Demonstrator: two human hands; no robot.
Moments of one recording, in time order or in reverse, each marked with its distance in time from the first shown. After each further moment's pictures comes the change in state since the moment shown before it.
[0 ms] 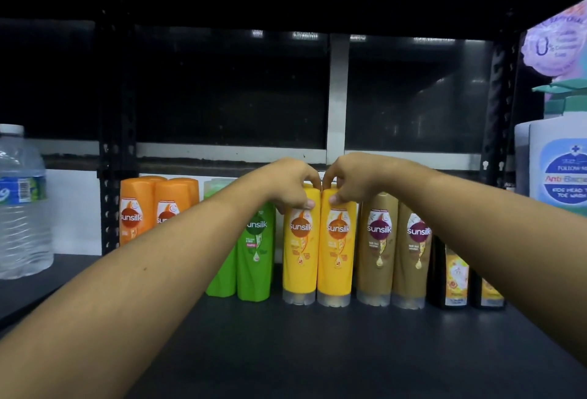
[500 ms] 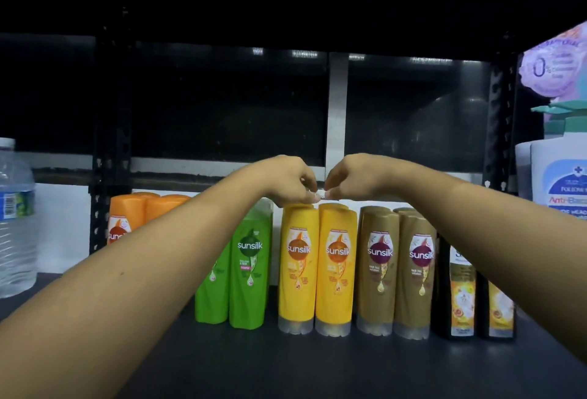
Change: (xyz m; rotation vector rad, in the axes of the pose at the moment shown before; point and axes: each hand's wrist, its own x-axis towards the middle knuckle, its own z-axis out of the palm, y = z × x) left_hand 0.012 0.002 -0.030 0.022 0.034 0.004; right_hand -0.002 0.008 -0.023 0.165 0.087 0.008
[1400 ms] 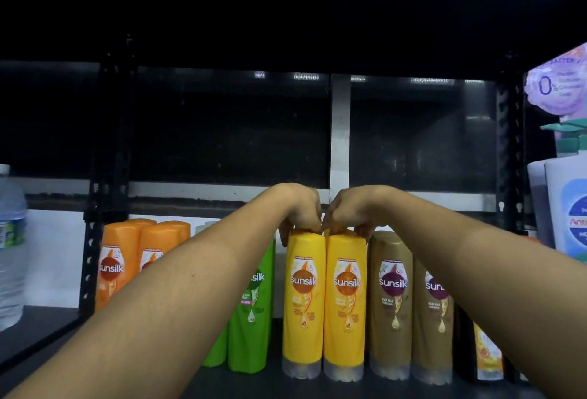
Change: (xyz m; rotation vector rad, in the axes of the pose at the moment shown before) left_hand 0.044 0.009 0.008 0.034 -0.256 -0.228; right_hand 0.045 -0.001 0.015 0.304 -0.303 0.321
